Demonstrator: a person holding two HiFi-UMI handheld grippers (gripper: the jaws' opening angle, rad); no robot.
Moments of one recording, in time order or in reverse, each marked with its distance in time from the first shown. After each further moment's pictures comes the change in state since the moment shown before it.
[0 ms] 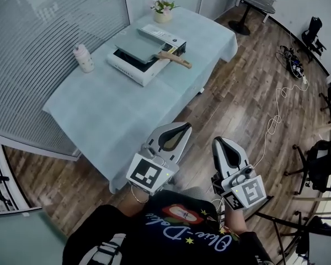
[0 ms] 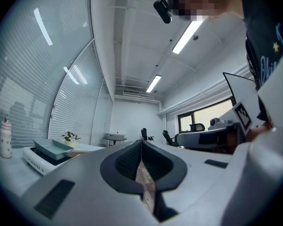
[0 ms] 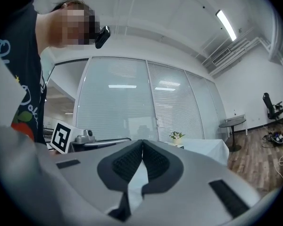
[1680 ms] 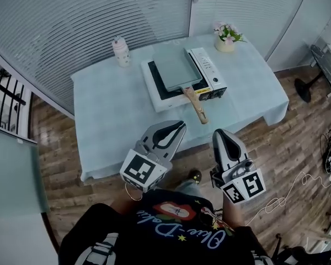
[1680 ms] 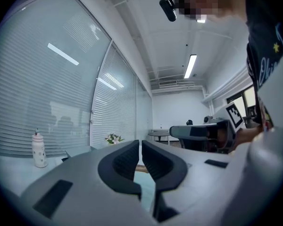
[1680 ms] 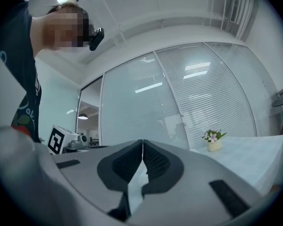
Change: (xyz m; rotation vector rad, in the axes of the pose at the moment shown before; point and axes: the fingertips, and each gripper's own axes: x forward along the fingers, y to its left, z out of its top) left arm 0.130 0.166 -0.005 0.050 0.076 0.570; right arm 0.220 -0.163 0.013 0.109 0.009 0.570
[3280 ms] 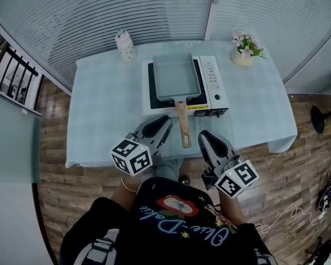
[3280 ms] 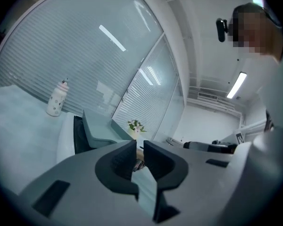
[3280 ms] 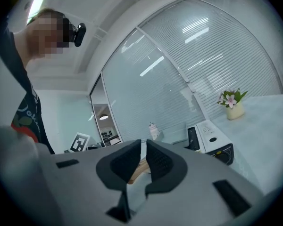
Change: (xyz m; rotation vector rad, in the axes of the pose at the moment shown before) left arm 0.079 0.083 -0.079 -0.475 0.007 0.276; right arm 0.064 -0.091 -0.065 0.251 0.235 0.311
